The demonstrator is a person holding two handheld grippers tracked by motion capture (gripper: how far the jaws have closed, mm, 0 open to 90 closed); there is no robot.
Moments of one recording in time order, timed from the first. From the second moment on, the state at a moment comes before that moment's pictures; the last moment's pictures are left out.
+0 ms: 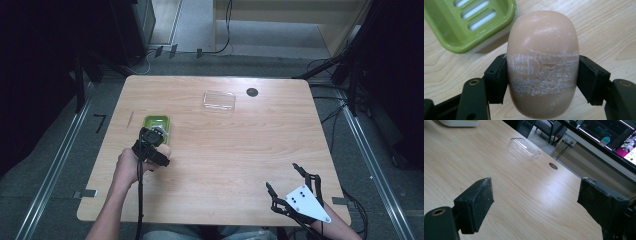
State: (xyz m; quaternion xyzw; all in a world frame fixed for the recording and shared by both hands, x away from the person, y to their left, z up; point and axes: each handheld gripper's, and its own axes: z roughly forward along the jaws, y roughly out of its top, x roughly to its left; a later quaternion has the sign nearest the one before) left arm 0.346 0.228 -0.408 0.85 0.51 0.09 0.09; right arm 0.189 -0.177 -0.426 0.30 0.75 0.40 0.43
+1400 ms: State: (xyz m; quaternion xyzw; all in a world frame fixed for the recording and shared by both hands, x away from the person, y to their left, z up) left arm 0.400 0.243 -0.388 0.79 0.59 0.13 0.13; right arm 0.190 -0.178 -0.427 0.30 0.75 0.40 0.43
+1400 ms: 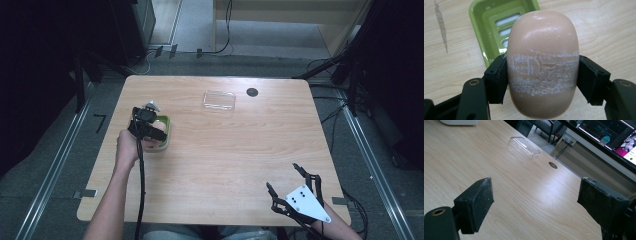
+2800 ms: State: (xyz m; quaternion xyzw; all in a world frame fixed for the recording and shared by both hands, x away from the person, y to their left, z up) left arm 0.434 0.253 -0.418 0.73 0.65 0.16 0.14; right arm 0.189 -0.178 -0.427 0.30 0.75 0.40 0.43
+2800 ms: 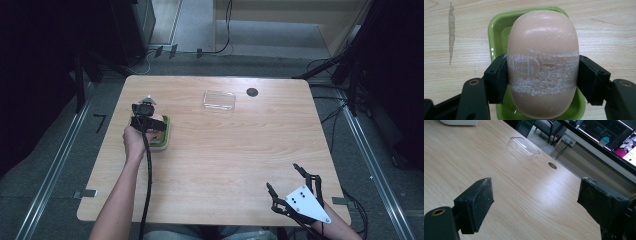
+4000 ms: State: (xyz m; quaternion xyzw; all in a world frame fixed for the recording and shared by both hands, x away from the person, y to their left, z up) left arm 0.438 0.254 -0.440 0.72 0.66 0.18 0.14; right arm 0.189 -0.179 -0.428 0.30 0.75 0.40 0.43
